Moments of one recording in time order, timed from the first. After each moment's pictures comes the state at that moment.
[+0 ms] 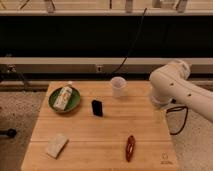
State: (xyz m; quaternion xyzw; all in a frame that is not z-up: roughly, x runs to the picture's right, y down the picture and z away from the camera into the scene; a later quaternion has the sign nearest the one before) arm 0.225 0.107 0.687 -0.28 0.03 -0.07 0.96
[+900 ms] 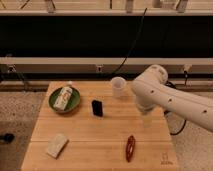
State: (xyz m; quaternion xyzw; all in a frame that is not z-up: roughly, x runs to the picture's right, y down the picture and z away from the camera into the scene) arm 0.182 0.124 0.693 -0.28 0.02 -0.12 0.95
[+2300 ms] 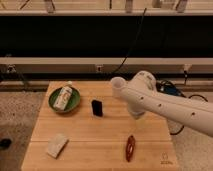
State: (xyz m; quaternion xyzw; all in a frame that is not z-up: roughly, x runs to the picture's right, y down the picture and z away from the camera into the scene) arm 0.144 0.141 0.706 -0.28 0.00 -0.17 0.95
